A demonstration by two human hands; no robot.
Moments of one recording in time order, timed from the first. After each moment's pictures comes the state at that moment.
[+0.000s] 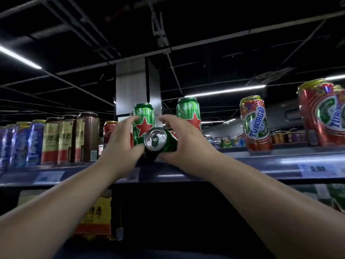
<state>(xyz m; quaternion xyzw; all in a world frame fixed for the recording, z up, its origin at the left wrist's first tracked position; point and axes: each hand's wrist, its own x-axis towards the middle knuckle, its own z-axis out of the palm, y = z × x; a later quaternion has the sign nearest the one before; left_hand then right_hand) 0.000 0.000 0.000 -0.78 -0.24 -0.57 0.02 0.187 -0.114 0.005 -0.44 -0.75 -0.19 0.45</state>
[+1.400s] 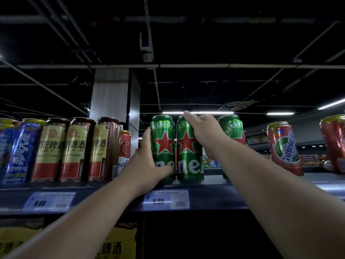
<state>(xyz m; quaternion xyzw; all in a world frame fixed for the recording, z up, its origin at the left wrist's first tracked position) -0.045 0.083 0.004 -0.83 -0.18 -0.52 -0.10 0.125 -0.011 0.084 -0.52 -0.54 0.04 0.66</state>
